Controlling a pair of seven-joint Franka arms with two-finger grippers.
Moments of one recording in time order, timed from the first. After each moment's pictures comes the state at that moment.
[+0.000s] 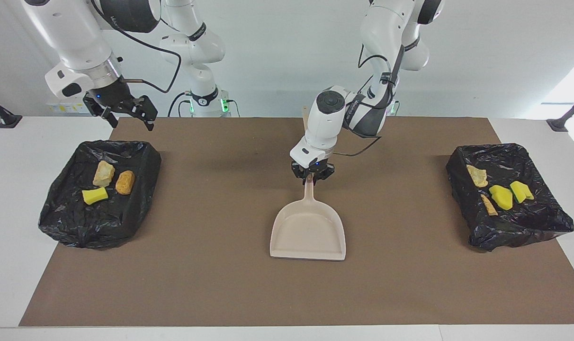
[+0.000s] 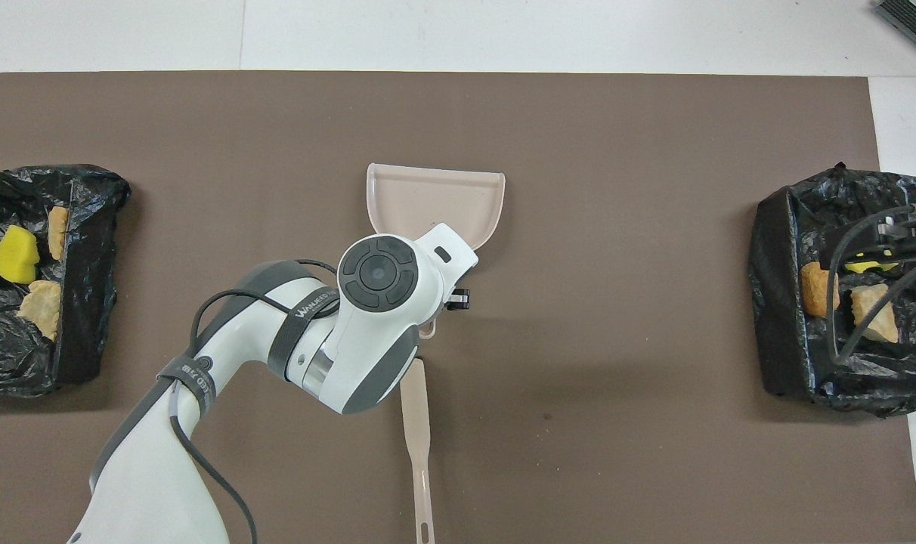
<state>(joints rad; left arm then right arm) -0.55 0.31 -0.12 -1.88 -0.03 2.26 -0.54 0.02 0.02 -0.06 -1.54 -0.02 1.49 0.06</state>
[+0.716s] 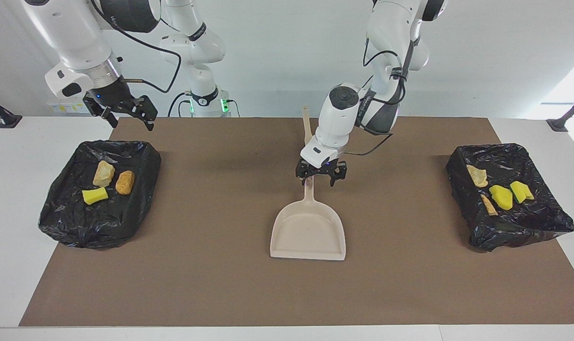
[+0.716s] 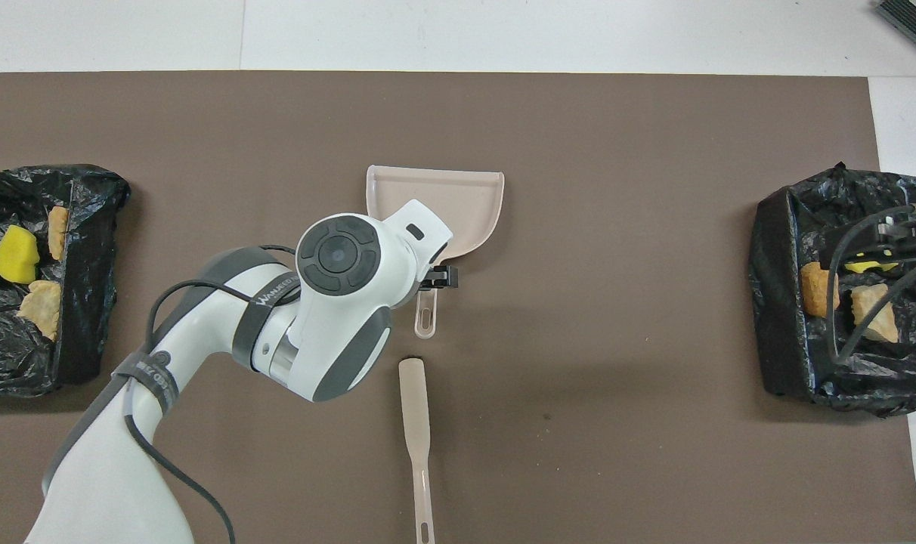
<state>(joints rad) -0.50 0.27 -0.09 -1.85 -0.03 2.23 -0.54 0.02 0.02 -0.06 -1.54 -0.02 1.49 0.06</state>
